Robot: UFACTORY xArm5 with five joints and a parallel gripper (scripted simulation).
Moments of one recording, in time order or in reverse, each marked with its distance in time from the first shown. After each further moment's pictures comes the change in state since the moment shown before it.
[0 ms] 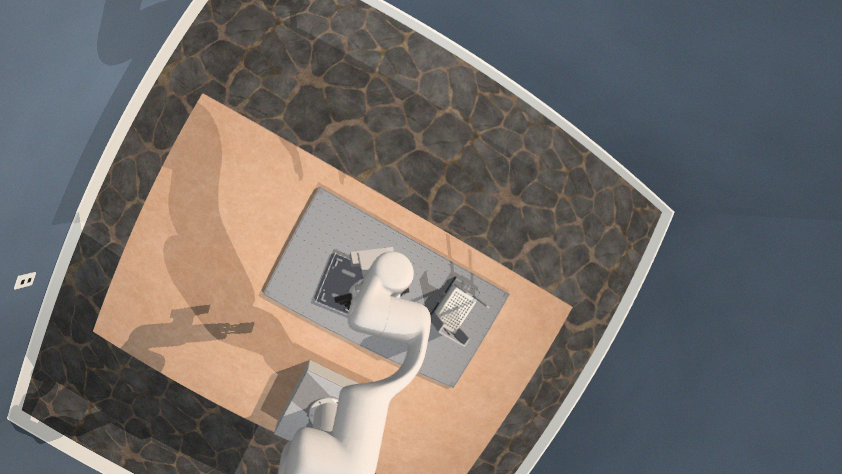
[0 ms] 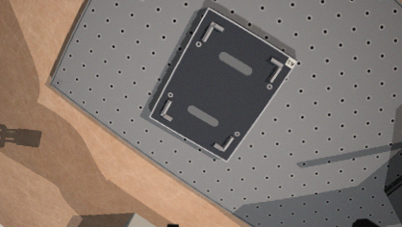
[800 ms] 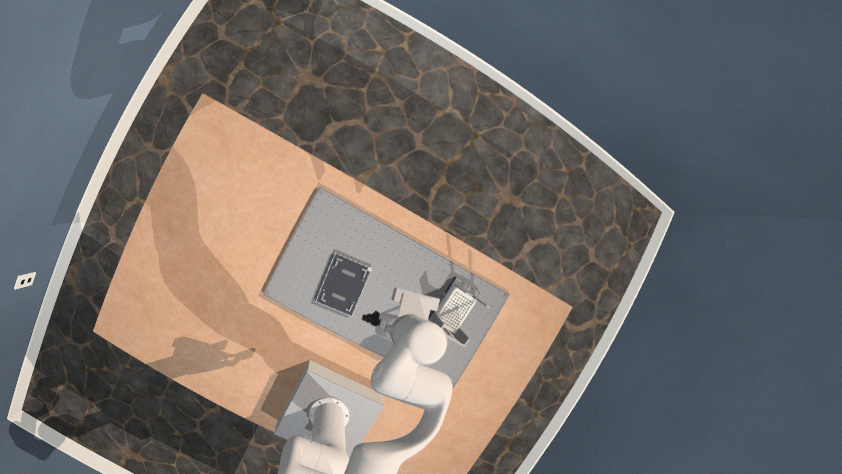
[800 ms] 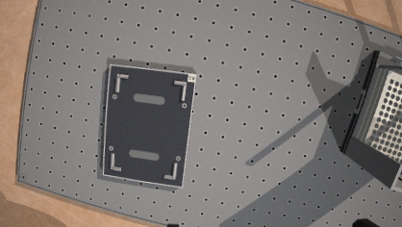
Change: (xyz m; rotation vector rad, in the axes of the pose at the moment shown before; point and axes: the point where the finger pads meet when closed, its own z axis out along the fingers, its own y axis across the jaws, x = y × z) arm -0.064 0.048 -0.021 -0.022 0.267 0.401
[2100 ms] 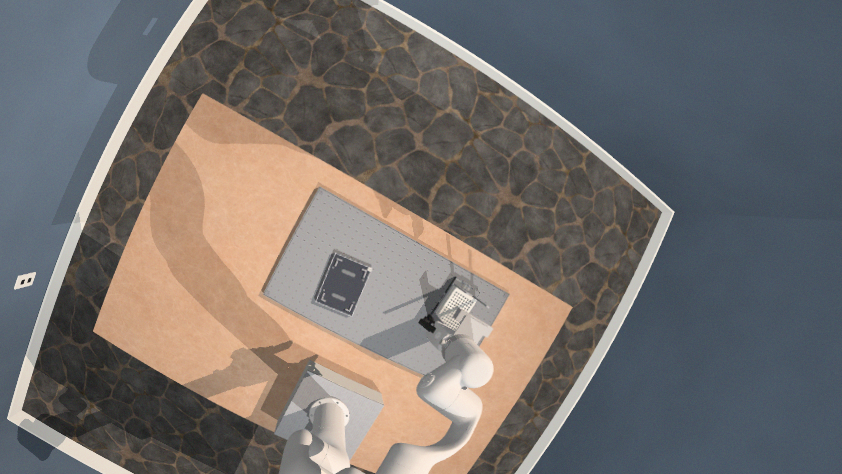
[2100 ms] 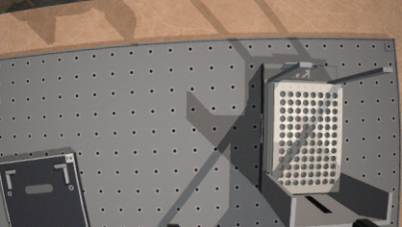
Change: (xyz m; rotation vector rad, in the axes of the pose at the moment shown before) arm 0.008 0.137 0.052 -0.001 0.178 0.285
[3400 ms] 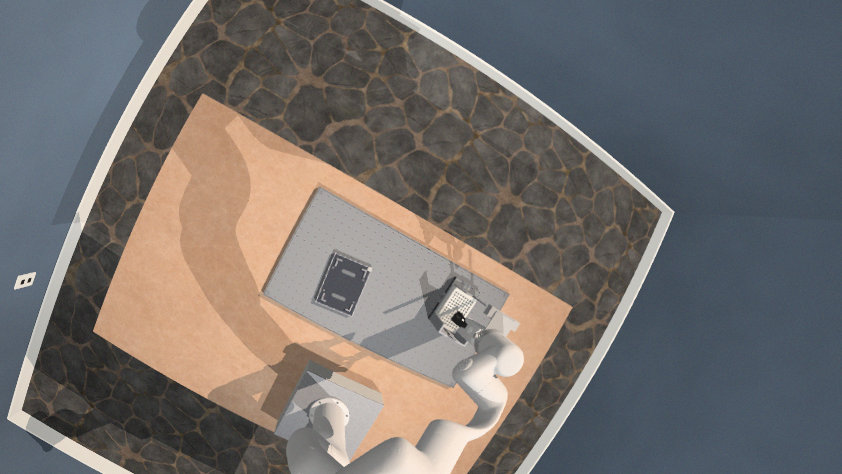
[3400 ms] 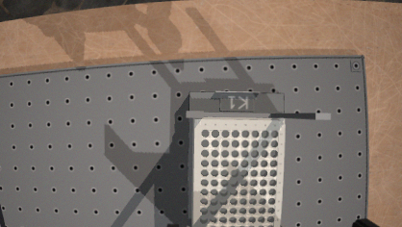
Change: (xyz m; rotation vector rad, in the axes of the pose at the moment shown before) arm 0.040 0.085 0.058 0.000 0.000 -0.001
